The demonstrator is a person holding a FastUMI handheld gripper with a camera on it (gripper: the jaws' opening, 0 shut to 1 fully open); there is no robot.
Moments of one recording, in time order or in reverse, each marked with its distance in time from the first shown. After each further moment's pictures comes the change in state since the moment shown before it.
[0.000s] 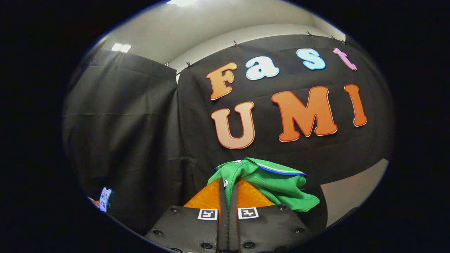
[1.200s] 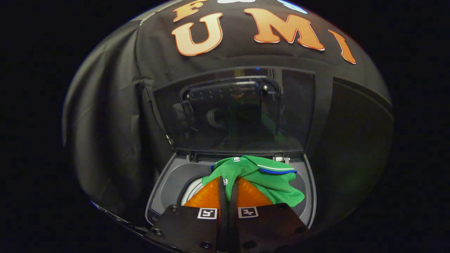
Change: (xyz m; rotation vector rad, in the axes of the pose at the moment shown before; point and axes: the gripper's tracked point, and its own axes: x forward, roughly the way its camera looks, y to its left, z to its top) arm 0.071 -0.084 -0.312 0.111 0.588 -0.266
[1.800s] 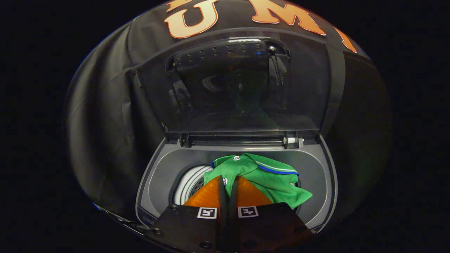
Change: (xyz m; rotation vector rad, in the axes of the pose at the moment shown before) arm 0.045 -0.002 -0.042 0.031 0.122 -0.010
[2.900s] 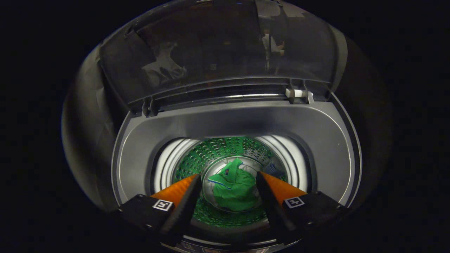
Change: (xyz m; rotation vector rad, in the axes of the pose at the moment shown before) arm 0.037 -0.020 -0.064 0.095 0.277 -0.118
